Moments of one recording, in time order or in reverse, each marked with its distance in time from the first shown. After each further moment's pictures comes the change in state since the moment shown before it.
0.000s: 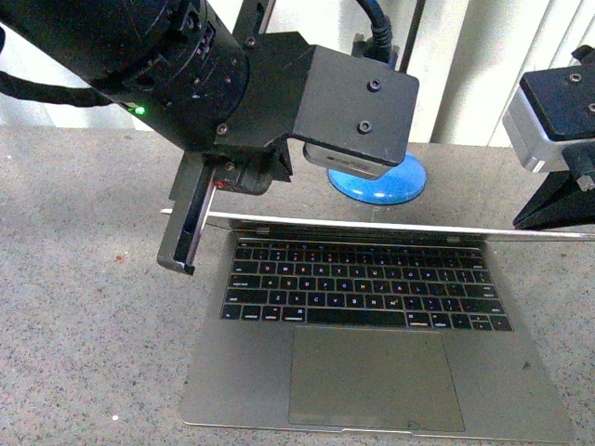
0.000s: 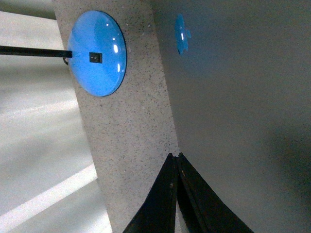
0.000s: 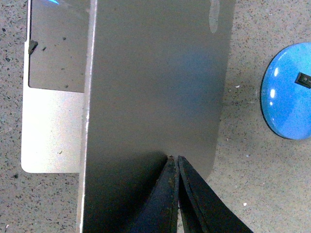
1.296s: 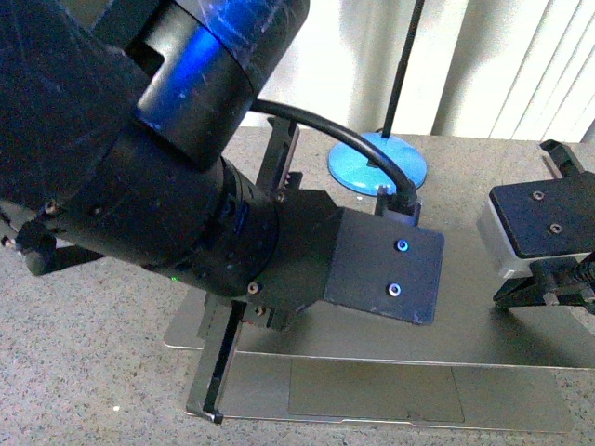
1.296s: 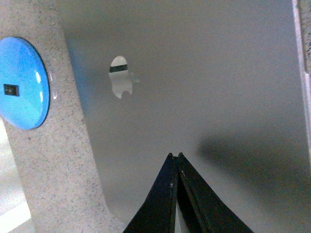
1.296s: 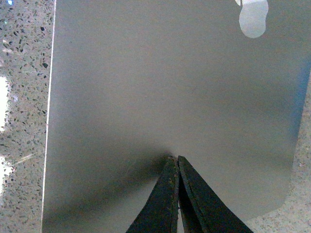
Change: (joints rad) left arm -0.092 0.052 -0.201 0.158 0.037 -0.111; right arm 0.025 0.048 -0.183 0.157 -0.009 0.012
